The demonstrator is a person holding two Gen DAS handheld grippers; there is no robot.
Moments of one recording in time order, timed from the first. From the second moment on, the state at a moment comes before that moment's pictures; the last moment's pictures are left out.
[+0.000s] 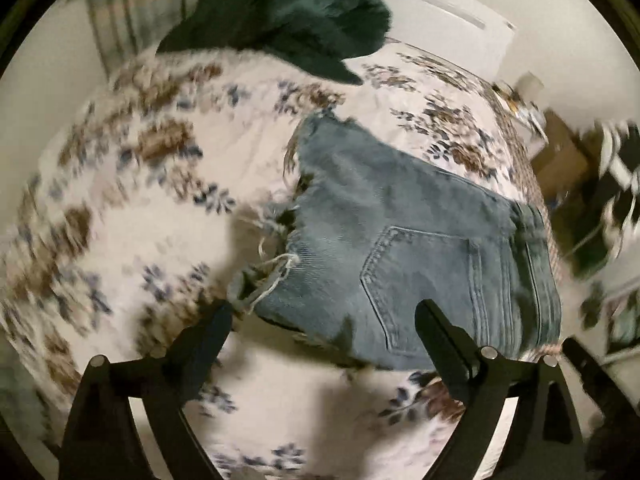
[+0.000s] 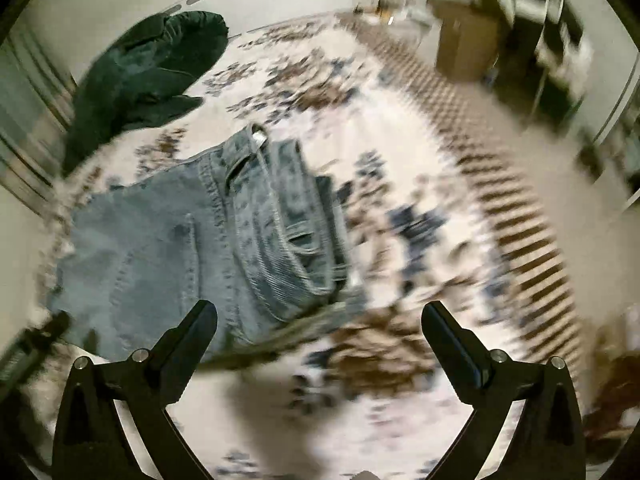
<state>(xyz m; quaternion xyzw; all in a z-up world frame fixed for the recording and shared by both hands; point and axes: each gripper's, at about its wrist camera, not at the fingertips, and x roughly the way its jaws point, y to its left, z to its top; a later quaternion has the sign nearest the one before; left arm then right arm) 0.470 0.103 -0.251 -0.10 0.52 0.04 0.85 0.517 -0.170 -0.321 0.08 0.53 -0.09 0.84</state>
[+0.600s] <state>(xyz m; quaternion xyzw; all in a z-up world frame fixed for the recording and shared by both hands) 0.356 0.085 -0.094 -0.01 0.42 0.05 0.91 0.390 -0.144 -0.147 0.02 0.43 -0.08 0.90</state>
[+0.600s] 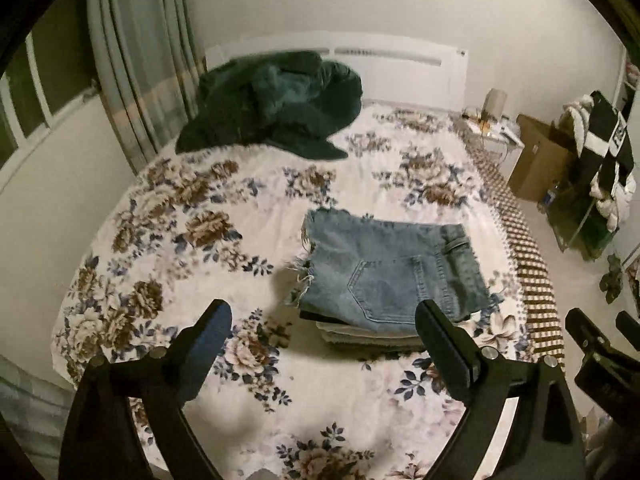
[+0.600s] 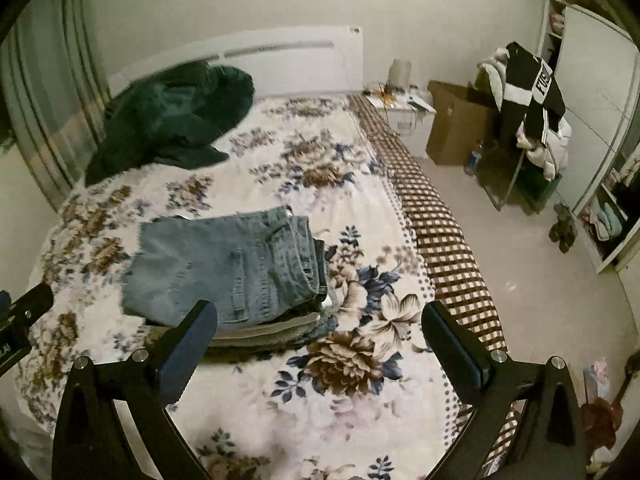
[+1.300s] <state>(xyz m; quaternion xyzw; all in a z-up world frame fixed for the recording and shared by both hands) 0.179 0.083 0.014 -0.02 0.35 0.04 0.94 0.138 -0.118 0.031 -0.01 0.31 -0.05 0.95</state>
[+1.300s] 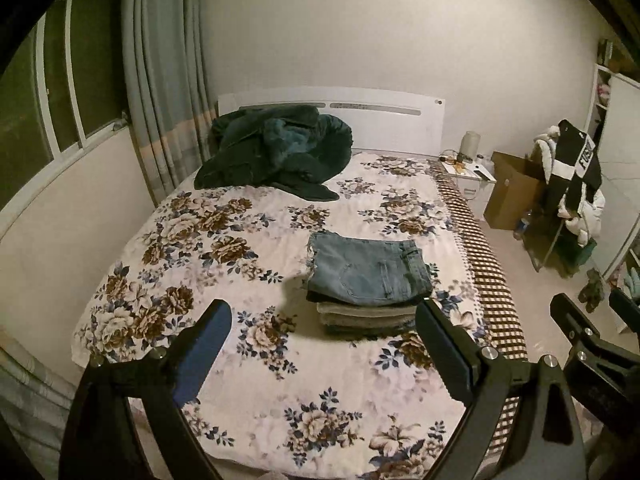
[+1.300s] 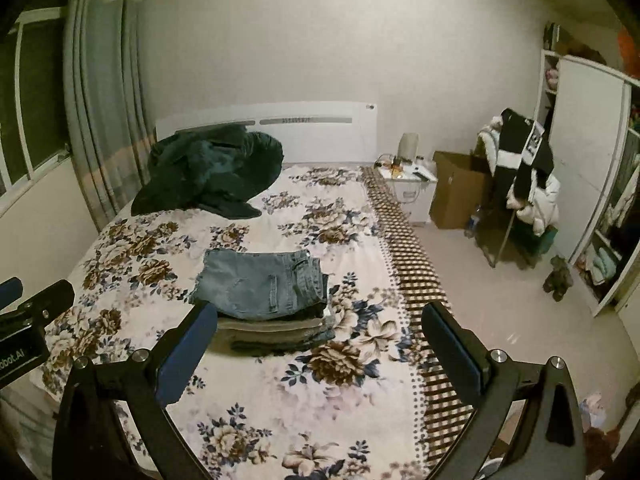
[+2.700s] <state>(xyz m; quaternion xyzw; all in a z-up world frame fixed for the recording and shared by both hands) 0.130 0.091 0.030 -0.01 0.34 0.03 0.94 0.092 -0.096 0.071 -0.01 0.31 -0.03 0.95</state>
